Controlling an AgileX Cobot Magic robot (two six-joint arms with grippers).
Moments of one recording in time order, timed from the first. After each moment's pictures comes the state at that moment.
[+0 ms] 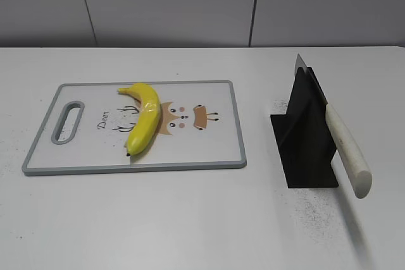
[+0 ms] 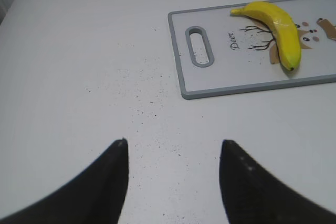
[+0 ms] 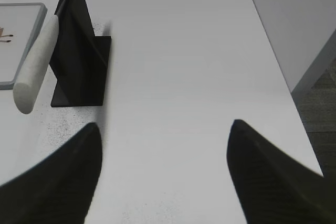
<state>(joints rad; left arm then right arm) -0.11 0.00 -0.47 -0.05 1.09 0.13 0.07 -0.01 -0.50 -0.08 1.05 0.08</state>
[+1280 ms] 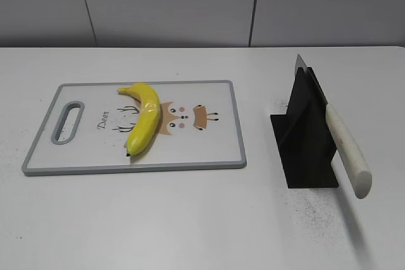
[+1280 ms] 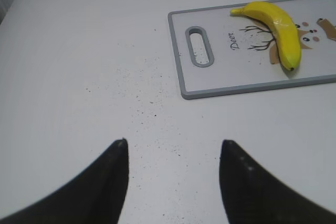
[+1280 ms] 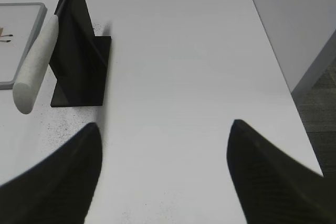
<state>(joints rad) -0.11 0.00 -0.47 -0.05 1.09 0.13 0.07 -0.01 -0.50 -0.08 1.05 0.08</state>
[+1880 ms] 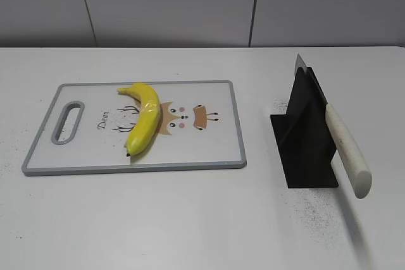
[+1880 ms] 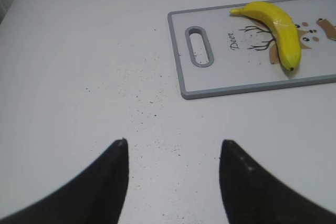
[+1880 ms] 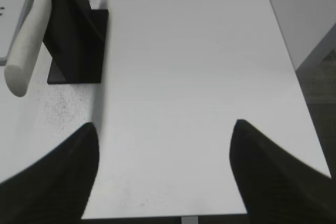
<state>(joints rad) -0.11 0.00 -0.47 -0.05 1.09 0.13 0.07 0.12 -0.53 -0.08 1.08 0.08</state>
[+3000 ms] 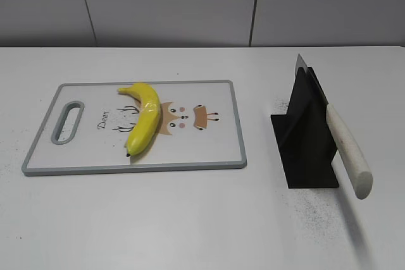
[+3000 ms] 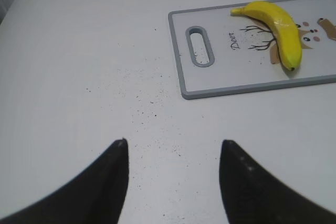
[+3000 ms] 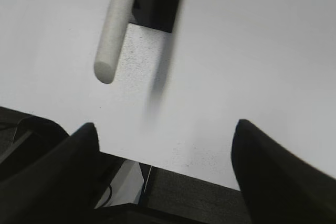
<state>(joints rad) -0.11 0.00 -0.47 -0.05 1.09 0.13 0.33 0.87 -0.92 0.00 1.21 0.08</state>
